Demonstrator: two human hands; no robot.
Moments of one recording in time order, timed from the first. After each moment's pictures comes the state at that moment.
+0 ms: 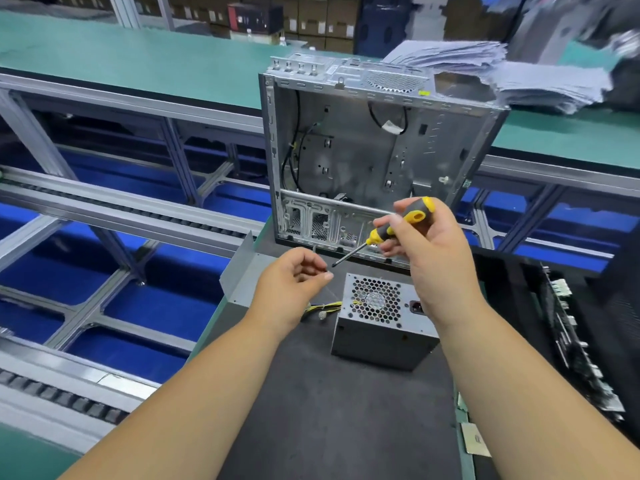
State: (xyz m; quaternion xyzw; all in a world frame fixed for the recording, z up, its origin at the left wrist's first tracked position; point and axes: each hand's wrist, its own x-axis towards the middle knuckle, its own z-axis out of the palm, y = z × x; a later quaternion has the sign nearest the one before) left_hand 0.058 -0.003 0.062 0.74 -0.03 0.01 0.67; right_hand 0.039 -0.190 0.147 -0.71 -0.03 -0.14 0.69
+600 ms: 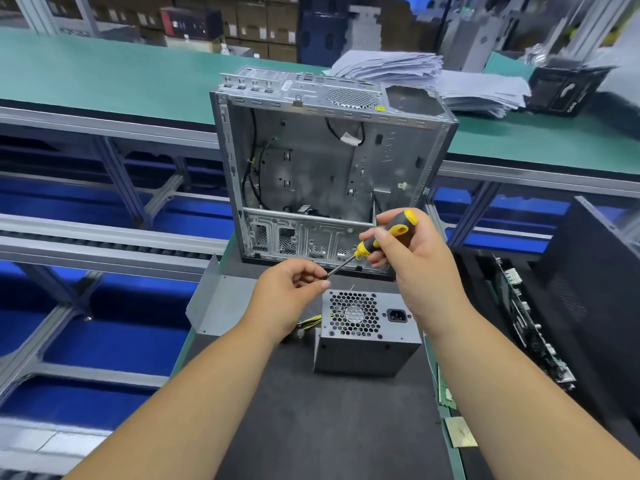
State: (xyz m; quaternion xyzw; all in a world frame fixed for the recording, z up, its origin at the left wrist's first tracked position) left_hand 0.096 -0.020 0.060 0.74 -0.11 -0.04 0.66; right_hand 0.038 -0.198 0.153 -0.75 0.00 -0.17 0.64
